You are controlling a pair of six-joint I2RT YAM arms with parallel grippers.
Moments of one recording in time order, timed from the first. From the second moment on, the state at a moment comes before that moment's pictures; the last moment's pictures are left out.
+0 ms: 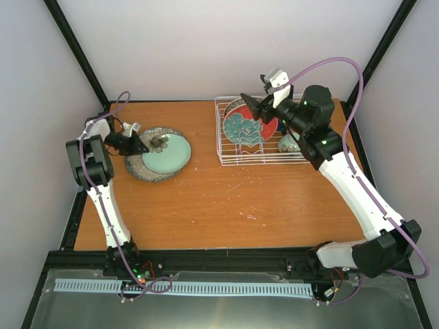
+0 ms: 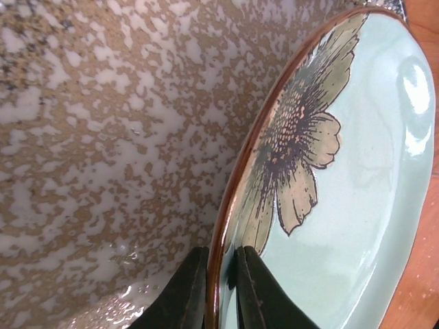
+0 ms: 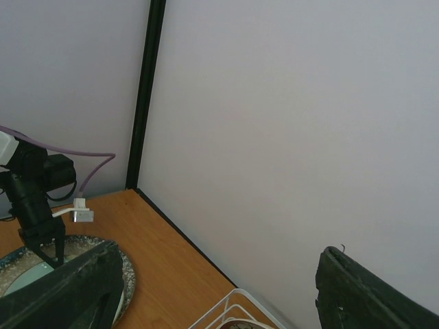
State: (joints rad) left arm 0.29 2.31 1.81 -1.06 0.68 0.31; right arm 0.43 1.32 1.39 -0.03 -0.34 -0.26
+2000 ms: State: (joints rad) left arm 0.00 1.30 1.10 0.19 0.83 0.07; right arm 0.44 1.59 1.44 -0.13 -0.44 -0.28
